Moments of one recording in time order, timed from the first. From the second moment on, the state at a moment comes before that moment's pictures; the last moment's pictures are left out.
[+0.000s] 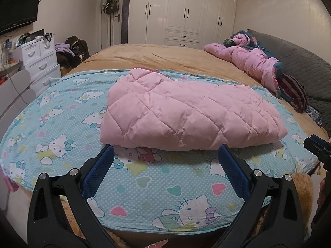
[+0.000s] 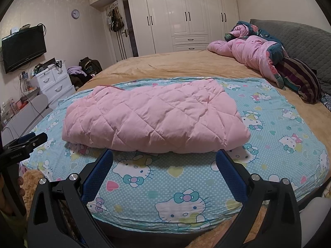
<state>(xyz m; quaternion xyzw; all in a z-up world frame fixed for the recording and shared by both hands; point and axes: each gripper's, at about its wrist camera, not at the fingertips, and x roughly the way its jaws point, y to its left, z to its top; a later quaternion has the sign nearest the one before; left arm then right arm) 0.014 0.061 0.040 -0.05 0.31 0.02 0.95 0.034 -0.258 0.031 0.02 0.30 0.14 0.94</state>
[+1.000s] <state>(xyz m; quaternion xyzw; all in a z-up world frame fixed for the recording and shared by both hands) 0.015 0.089 0.027 -0.07 0.33 0.03 0.94 0.025 -0.316 0.009 0.07 0.32 0.04 0.94</state>
